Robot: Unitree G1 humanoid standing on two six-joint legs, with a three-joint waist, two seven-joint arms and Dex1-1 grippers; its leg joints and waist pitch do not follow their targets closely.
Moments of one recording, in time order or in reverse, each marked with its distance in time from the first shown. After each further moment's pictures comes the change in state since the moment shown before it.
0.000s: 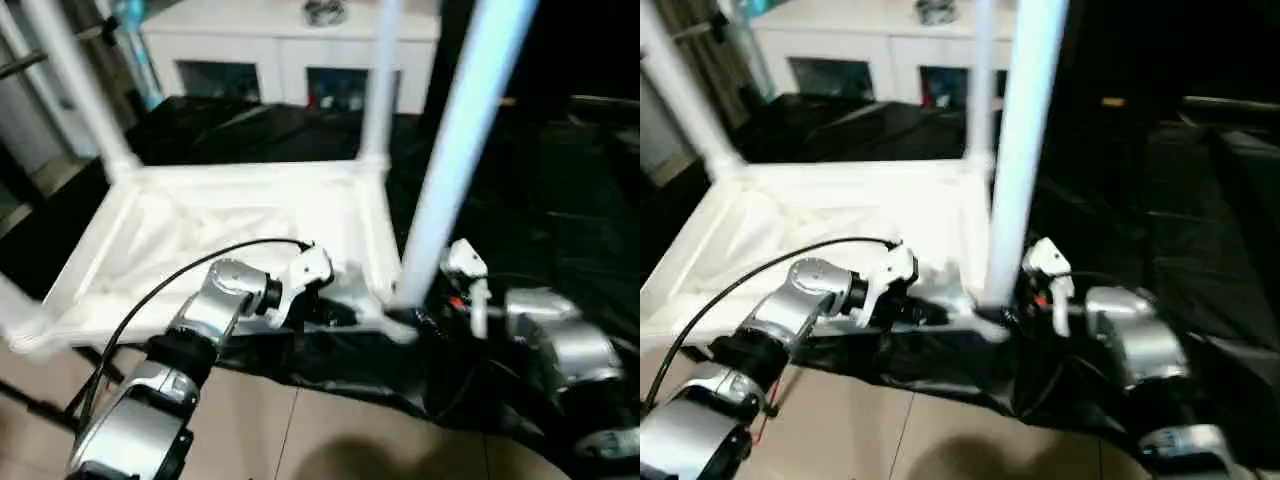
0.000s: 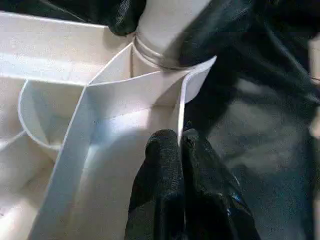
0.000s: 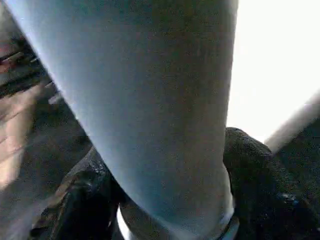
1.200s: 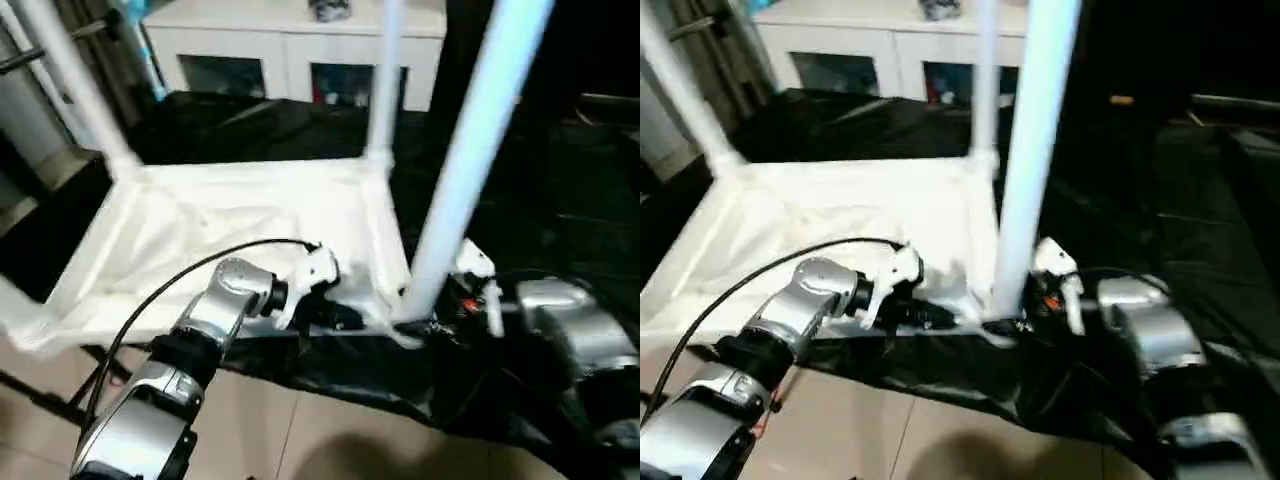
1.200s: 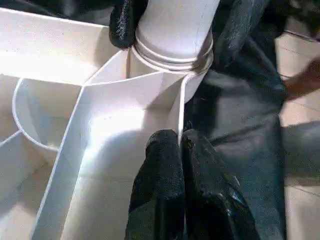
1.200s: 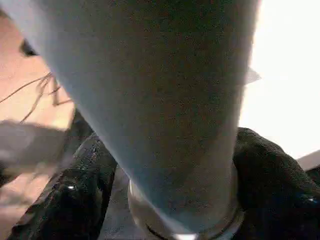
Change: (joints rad) left arm 0.001 0.029 -0.040 -0.036 -0.018 -0.013 -0.187; right arm -0.027 -0.198 0.107 -0.065 0.011 0.047 0.396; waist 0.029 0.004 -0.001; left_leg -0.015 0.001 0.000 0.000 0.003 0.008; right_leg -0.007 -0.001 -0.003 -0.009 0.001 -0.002
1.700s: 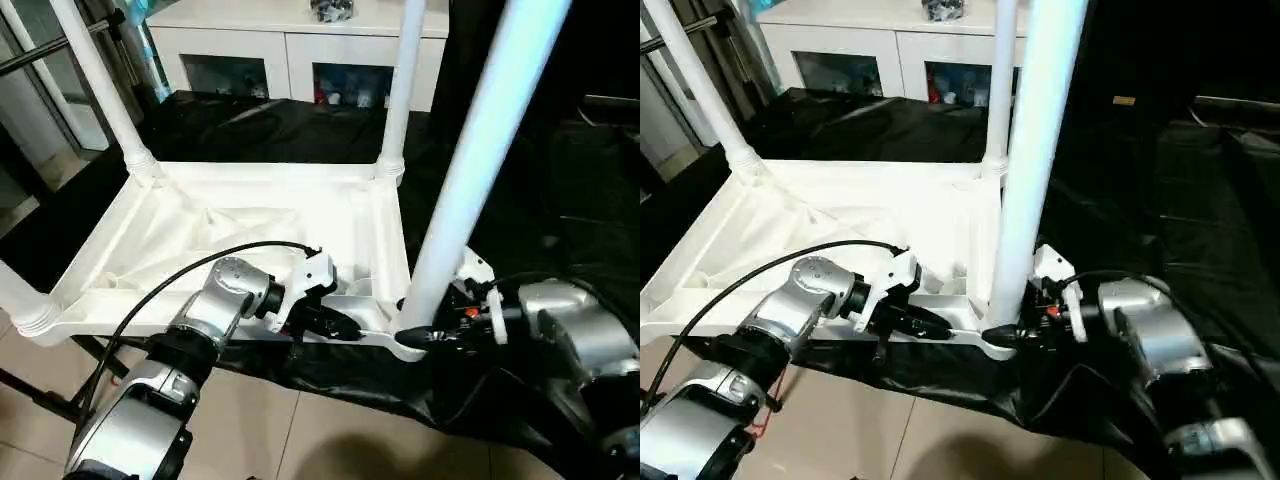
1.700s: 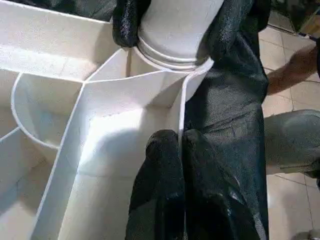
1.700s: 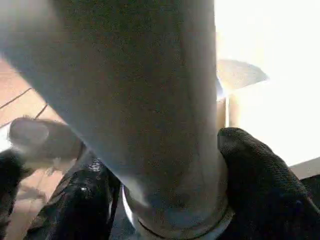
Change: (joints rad) left arm -0.002 0.008 0.001 0.008 -0.003 0.016 -0.020; right arm 0.051 0.047 -0.016 -0.058 0.007 0.029 -0.076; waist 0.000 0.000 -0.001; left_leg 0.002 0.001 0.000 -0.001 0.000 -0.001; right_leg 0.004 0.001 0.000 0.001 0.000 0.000
